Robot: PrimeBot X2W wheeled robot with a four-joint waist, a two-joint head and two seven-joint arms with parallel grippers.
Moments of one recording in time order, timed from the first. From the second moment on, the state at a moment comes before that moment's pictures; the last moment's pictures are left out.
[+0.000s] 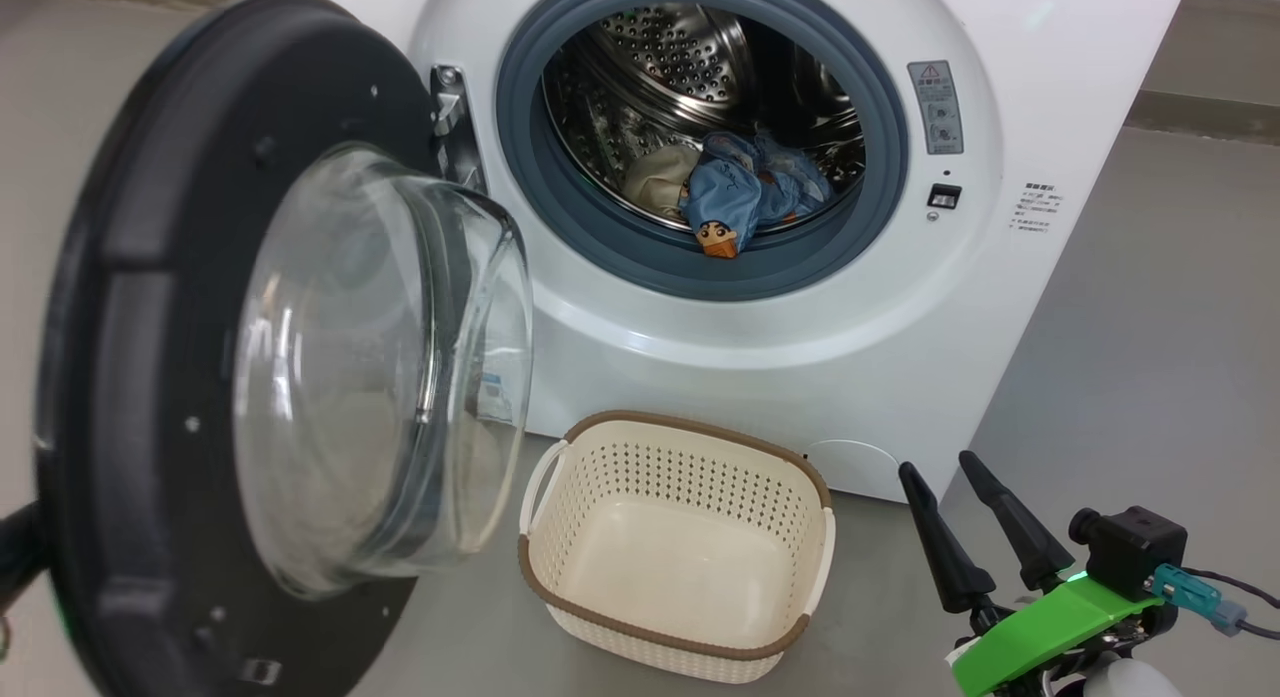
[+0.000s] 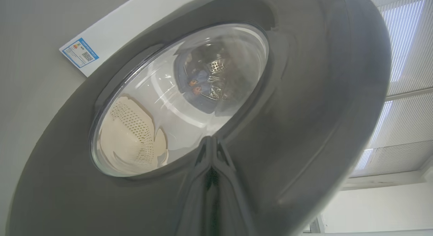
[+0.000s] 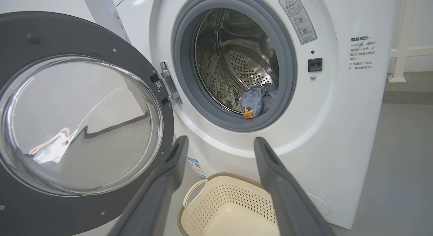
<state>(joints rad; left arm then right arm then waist) -0.21 0.41 0.33 0.17 -1.55 -0.03 0.97 -0.14 -0.23 0.25 0.28 0.56 0.13 -0.26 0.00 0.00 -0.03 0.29</state>
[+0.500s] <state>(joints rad) -0.17 0.31 0.22 -0.06 -1.55 0.03 0.99 -0.14 -0.22 0.25 0.28 0.56 0.13 -0.26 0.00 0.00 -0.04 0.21</state>
